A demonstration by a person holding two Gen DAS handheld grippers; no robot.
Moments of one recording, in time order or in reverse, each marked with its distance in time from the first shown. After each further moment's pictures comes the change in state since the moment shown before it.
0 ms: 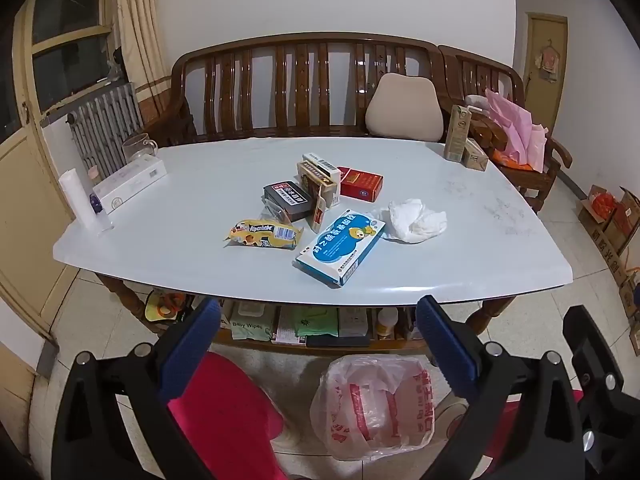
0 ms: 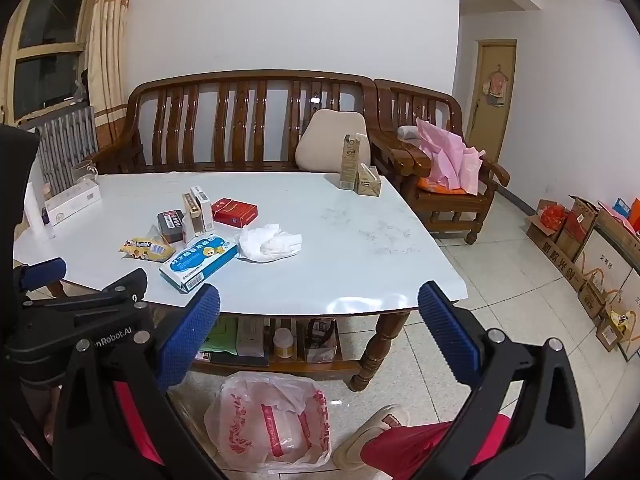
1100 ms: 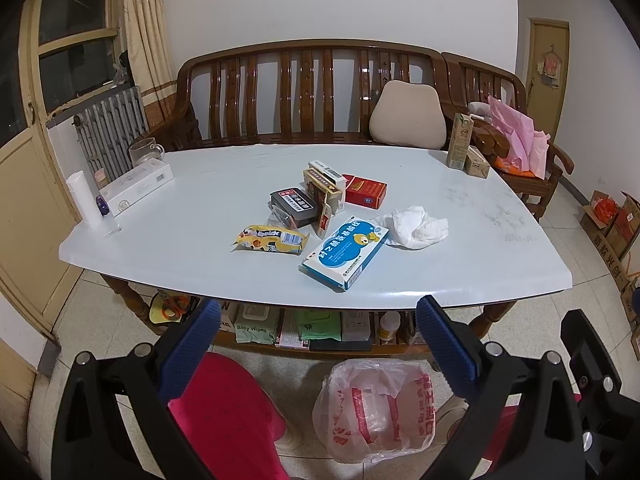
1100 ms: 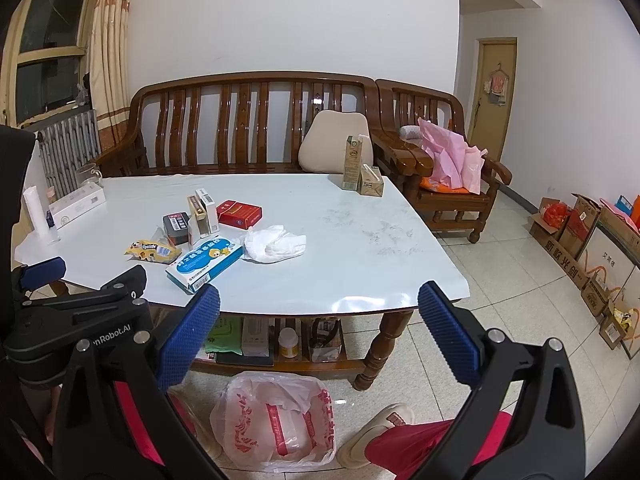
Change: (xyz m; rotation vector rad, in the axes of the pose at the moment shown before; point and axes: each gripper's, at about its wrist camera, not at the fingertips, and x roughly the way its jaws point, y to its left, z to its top) left arm -0.013 0.005 0.005 -0.016 -0.021 0.006; right arm -0.006 0.003 0.002 0.007 -0.003 0.009
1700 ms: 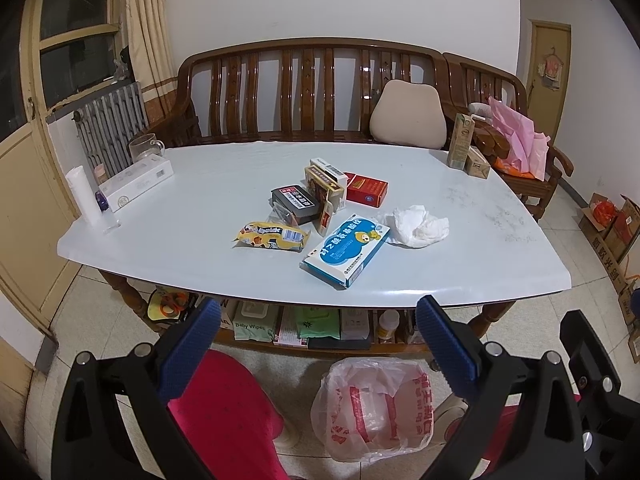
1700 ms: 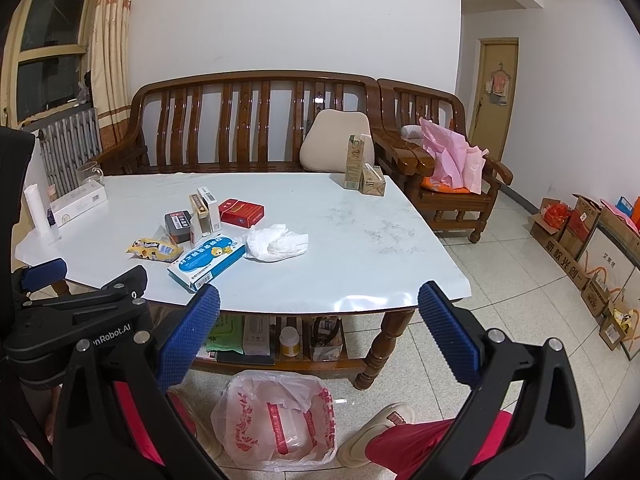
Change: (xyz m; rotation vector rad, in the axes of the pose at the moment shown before) left arm 0.001 0.003 -0.003 -0.010 0.004 -0.003; right arm -0.003 0.006 0.002 0.000 0.002 0.006
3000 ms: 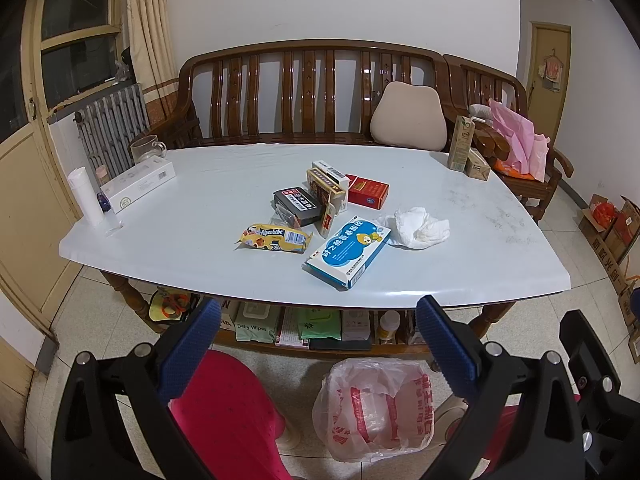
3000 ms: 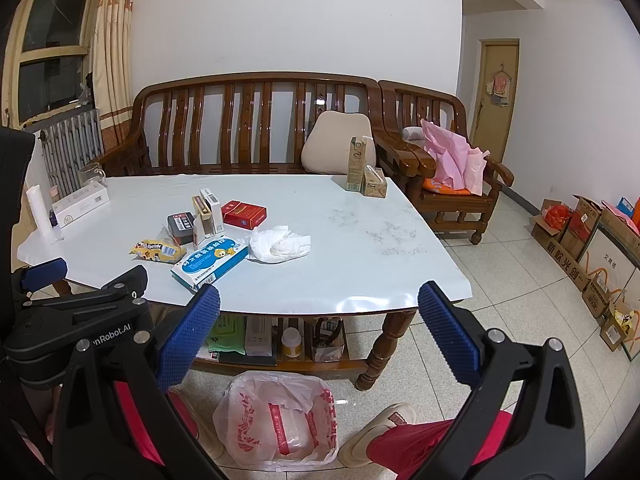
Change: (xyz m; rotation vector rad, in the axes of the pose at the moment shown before) left arm 0.001 0.003 -0.002 -0.001 -0.005 0.003; right arm 0.000 0.001 0.000 0.001 0.001 0.004
